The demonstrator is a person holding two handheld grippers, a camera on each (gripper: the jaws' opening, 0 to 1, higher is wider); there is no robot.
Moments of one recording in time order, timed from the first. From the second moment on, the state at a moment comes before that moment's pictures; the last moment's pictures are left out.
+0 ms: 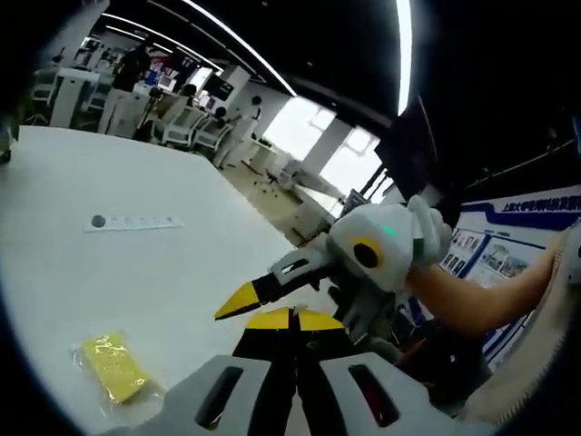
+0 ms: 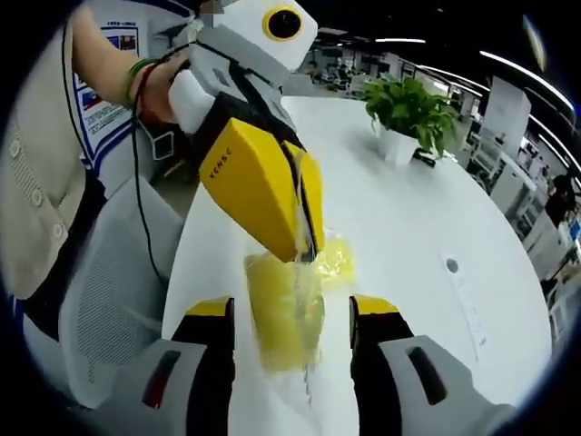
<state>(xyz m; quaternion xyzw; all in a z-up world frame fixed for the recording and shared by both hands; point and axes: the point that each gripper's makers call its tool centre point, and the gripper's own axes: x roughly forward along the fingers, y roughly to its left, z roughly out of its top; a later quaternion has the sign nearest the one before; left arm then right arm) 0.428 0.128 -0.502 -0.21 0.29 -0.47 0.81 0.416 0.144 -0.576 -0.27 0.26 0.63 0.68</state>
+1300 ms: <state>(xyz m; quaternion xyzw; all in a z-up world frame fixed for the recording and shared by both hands) 0.447 0.089 -0.573 -0.26 0.34 -0.43 0.79 0.382 0.024 -0.550 -0.15 0.22 0.47 0.84</state>
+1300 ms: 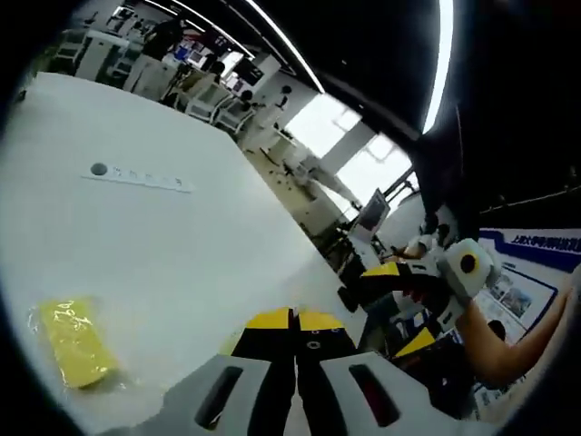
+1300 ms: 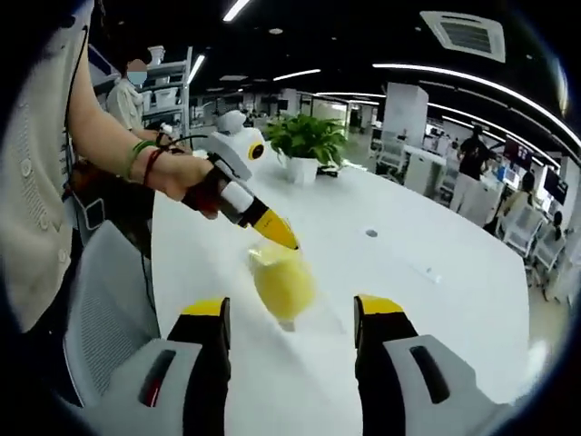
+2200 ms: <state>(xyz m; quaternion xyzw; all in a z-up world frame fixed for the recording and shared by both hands) 0.495 0.108 -0.652 -0.30 0.36 -0.30 0.83 0.376 -0.004 -0.563 -0.13 0.24 0.43 0.86</state>
